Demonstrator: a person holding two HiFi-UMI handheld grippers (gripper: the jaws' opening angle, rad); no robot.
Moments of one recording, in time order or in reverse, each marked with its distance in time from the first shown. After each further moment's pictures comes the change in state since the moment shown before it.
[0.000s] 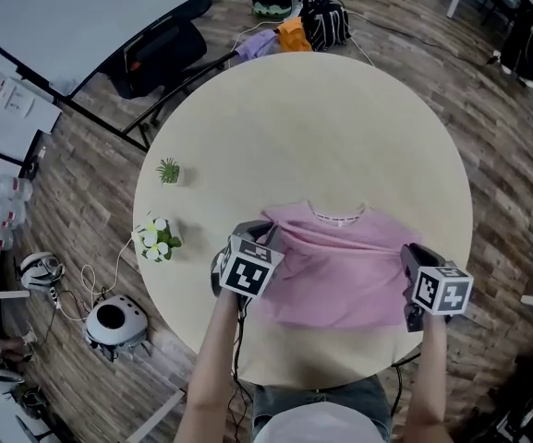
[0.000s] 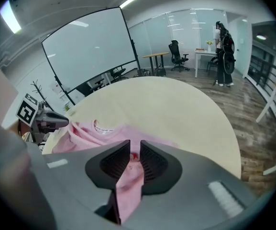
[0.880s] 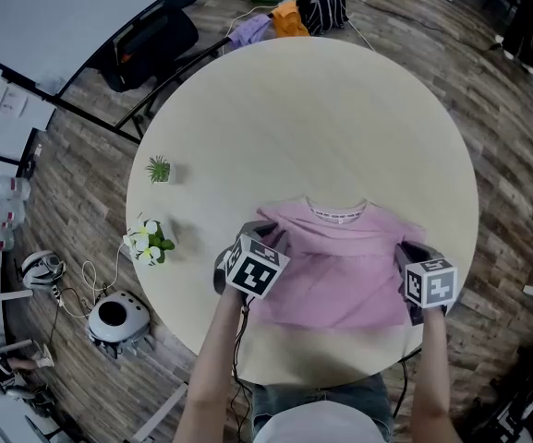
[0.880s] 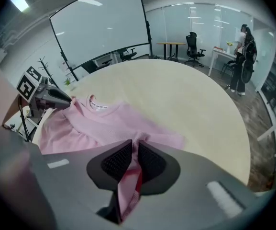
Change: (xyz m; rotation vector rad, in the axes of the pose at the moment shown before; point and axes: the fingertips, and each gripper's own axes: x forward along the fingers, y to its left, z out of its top) left arm 0.039 -0.016 -0.023 0.093 0.097 -0.081; right arm 0.047 -0.008 -0.036 -0.191 0.174 0.007
